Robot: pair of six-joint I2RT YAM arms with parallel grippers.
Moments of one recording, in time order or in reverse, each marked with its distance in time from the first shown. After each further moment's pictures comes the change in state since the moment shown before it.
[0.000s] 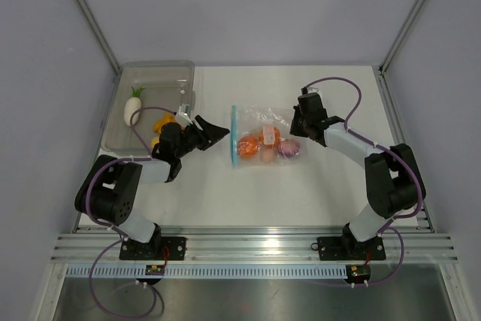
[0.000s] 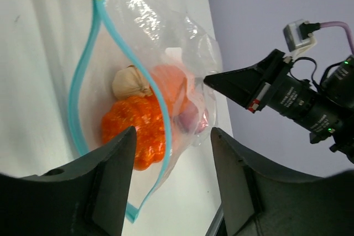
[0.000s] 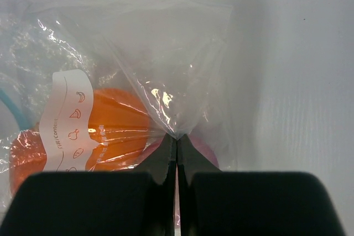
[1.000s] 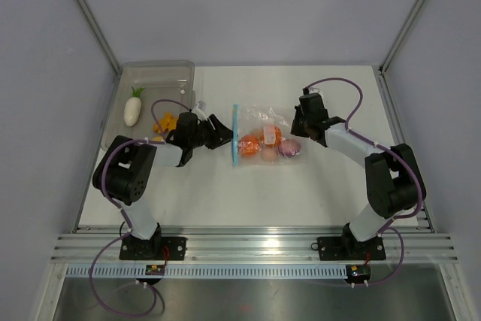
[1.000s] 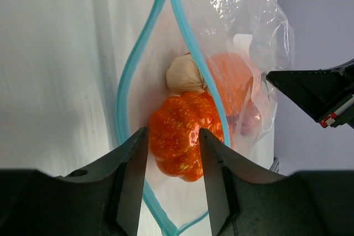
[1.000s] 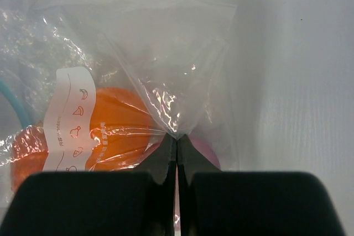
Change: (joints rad) left arm -0.045 0.192 0.211 -0.305 -0.029 0.116; right arm -0.017 -0.001 -0.012 0.015 -0.008 0.003
